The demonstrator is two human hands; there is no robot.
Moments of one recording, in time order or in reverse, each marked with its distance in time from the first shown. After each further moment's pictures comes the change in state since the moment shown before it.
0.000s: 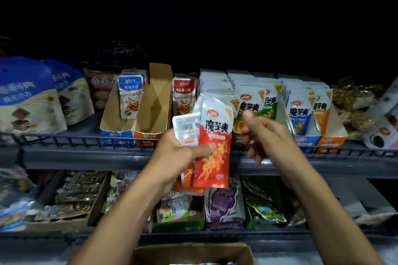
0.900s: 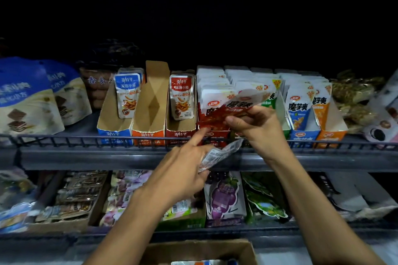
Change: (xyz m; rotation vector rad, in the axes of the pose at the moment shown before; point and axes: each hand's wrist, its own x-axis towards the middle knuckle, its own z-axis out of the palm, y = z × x) left_hand -0.002 -0.018 0.000 1.251 -0.191 0.310; right_hand 0.039 0.024 0.014 0.258 0.005 -0.234
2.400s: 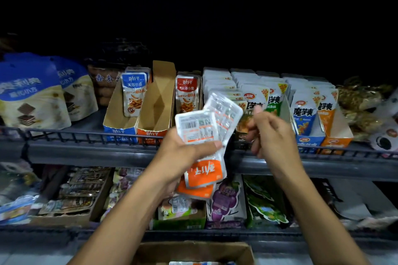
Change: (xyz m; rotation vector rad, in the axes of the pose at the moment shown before) left_hand 0.004 0.006 -0.012 -1.260 0.224 -0.280; right_hand -0.027 -0.020 0.000 -0.276 0.147 0.107
